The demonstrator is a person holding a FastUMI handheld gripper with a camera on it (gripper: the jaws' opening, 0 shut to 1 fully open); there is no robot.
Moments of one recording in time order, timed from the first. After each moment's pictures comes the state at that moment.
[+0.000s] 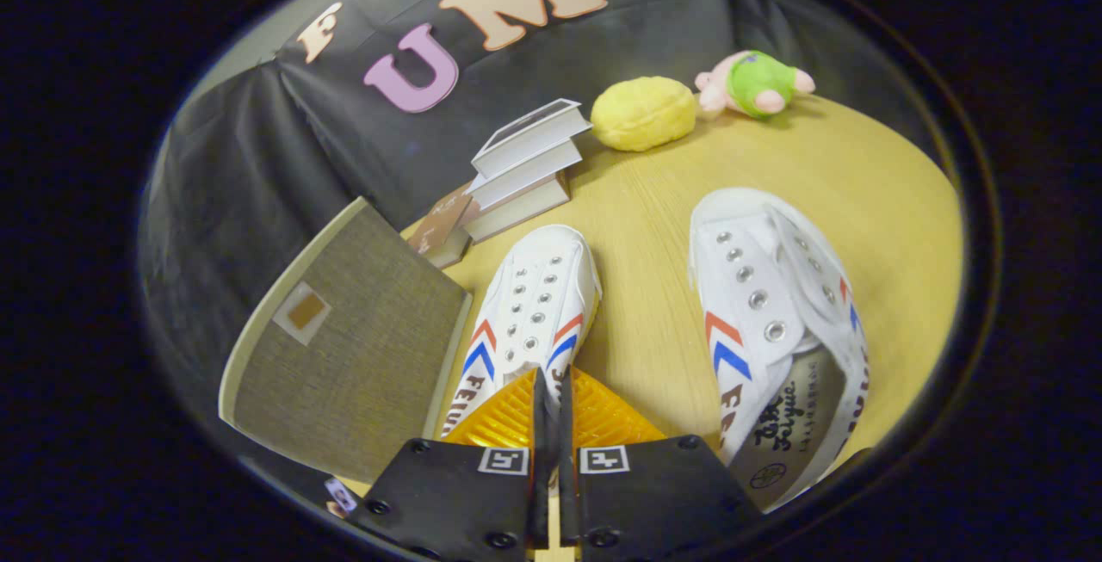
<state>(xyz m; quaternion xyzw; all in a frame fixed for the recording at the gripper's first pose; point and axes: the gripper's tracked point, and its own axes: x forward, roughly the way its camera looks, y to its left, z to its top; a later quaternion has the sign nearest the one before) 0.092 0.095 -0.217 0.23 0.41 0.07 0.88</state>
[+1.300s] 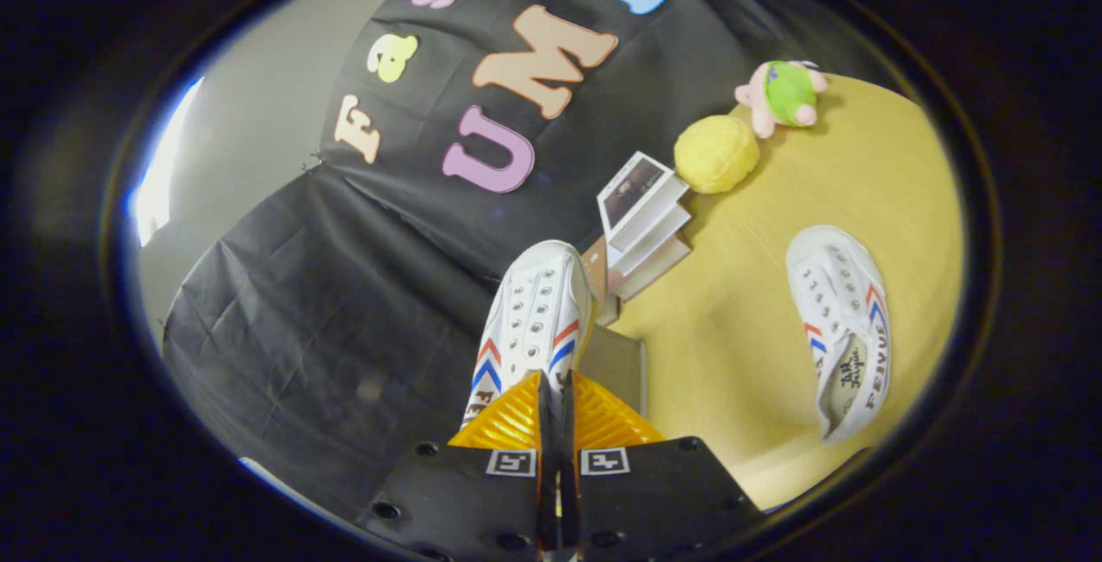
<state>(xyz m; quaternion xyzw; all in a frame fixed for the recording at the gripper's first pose) 0.082 0.156 -0.017 0.39 0.32 0.17 0.84</state>
